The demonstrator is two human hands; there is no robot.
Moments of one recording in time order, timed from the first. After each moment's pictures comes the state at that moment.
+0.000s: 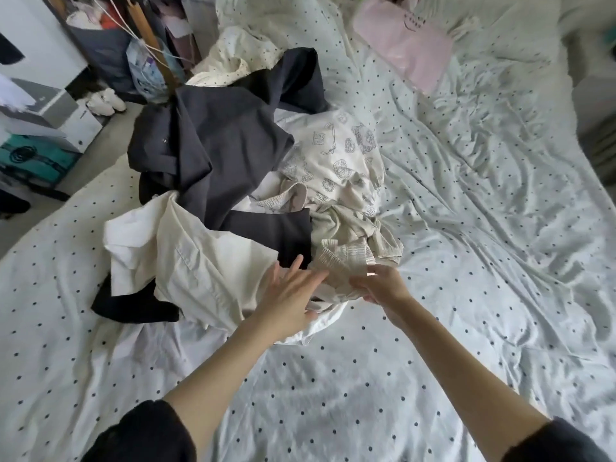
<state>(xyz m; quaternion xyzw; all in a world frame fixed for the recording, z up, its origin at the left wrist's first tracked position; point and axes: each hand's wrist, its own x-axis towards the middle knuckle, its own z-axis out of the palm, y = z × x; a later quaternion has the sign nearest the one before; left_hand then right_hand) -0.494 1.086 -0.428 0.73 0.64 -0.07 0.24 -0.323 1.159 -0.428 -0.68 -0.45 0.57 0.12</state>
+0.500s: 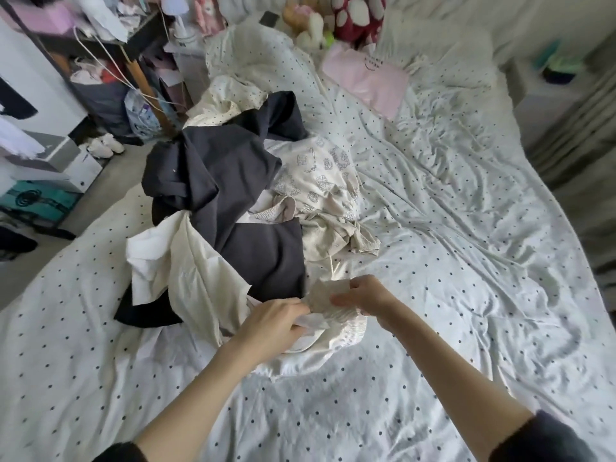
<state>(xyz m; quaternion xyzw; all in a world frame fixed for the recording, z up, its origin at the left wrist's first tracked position) -0.488 1.008 -0.351 0.76 0.60 0.07 0.24 -0.313 1.088 -0.345 -0.62 -0.50 0.61 0.06</state>
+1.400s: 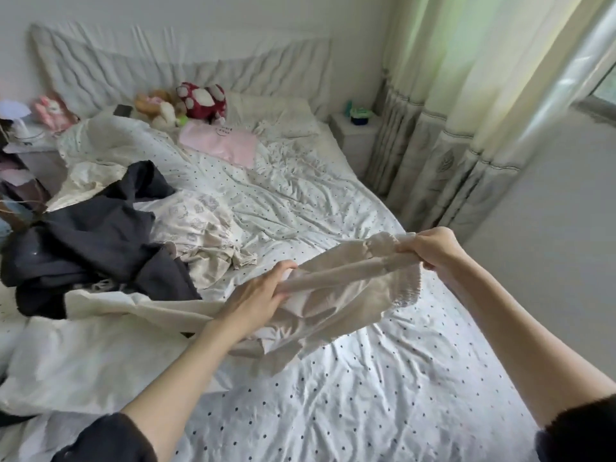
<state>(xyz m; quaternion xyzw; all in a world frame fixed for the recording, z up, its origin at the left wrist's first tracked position) -0.329 0.966 -0.252 0.84 0.48 0.11 0.25 -0.043 0.955 -0.185 -0.80 -0.35 0.32 0.36</state>
